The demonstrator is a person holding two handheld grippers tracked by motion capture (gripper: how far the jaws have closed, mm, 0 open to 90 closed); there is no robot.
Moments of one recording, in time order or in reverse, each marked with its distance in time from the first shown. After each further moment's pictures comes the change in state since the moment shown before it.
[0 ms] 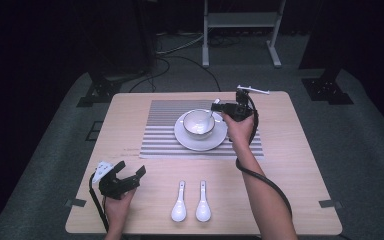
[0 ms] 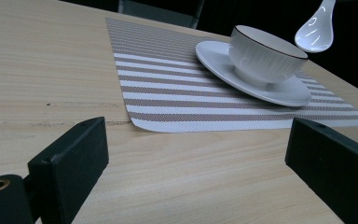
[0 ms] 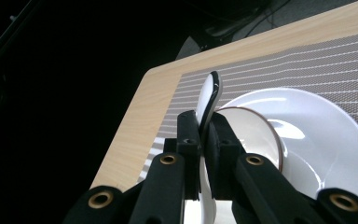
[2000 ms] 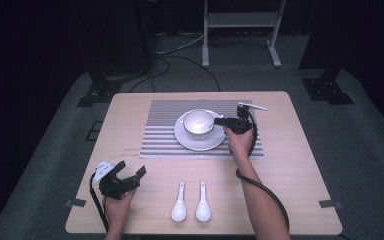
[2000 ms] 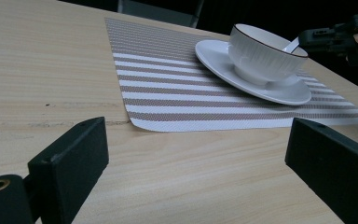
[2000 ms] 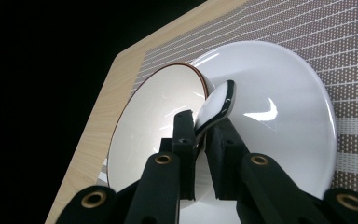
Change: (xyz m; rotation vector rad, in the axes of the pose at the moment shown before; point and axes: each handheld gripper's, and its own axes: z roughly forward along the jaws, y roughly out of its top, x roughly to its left) left arm -0.001 0.000 0.000 0.005 0.001 0.008; right arm -0.054 -0.035 0.022 0.037 -0.034 0.077
